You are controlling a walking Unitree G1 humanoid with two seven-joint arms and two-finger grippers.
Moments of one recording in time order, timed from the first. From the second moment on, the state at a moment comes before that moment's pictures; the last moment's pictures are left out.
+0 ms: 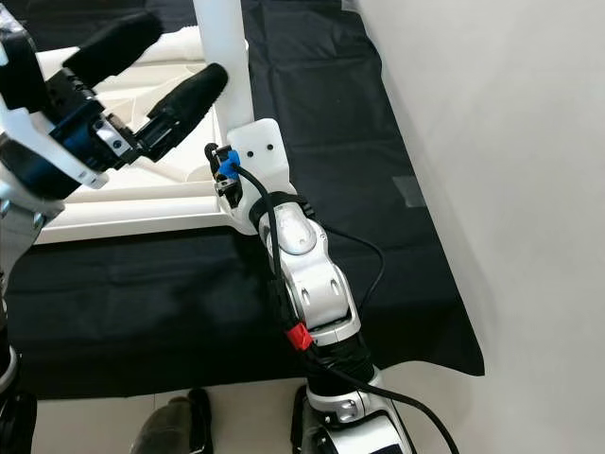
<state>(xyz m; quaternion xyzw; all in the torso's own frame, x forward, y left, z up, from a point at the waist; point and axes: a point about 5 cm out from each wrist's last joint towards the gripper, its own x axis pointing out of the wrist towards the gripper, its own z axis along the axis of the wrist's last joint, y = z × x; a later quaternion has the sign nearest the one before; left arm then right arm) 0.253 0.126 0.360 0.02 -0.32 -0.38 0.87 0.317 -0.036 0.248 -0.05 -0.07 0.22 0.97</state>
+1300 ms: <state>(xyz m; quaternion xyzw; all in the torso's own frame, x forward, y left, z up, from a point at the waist) 0.301 0.089 0.384 -0.04 -0.22 -0.49 0.84 0.317 -0.041 0.252 -0.04 -0.07 0.21 0.98</state>
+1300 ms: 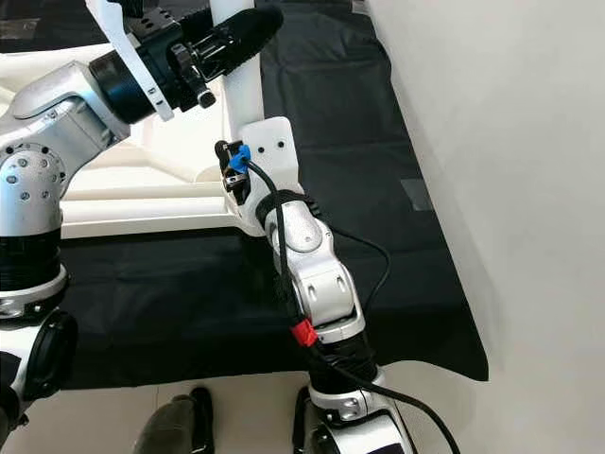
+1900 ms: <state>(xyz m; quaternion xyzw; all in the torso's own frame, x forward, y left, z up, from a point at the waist) 0.293 0.088 0.379 -0.01 -0.22 -0.51 0.83 0.324 -0.056 0.247 0.00 -0.04 0.27 0.96</state>
